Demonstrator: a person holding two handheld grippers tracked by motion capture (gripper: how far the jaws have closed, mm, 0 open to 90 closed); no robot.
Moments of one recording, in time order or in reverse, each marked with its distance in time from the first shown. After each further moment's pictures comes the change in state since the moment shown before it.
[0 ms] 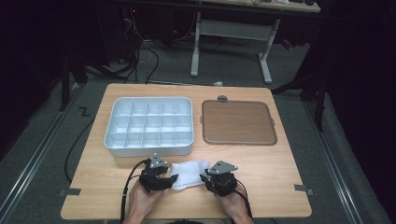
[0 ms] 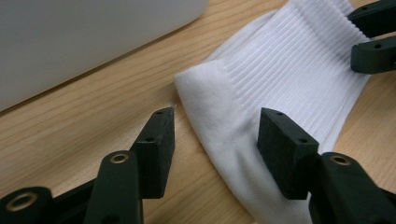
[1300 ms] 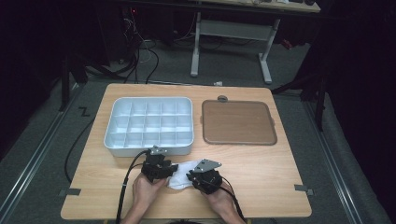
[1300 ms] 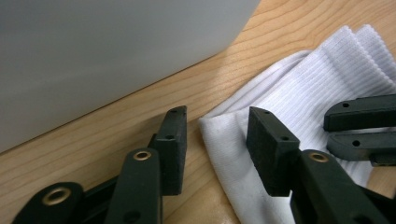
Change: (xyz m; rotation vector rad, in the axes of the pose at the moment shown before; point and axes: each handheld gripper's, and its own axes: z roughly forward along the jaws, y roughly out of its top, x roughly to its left) left arm 0.007 0.021 0.026 0.015 0.033 -0.090; right arm 0.021 0.019 0.032 0.009 0.094 -0.044
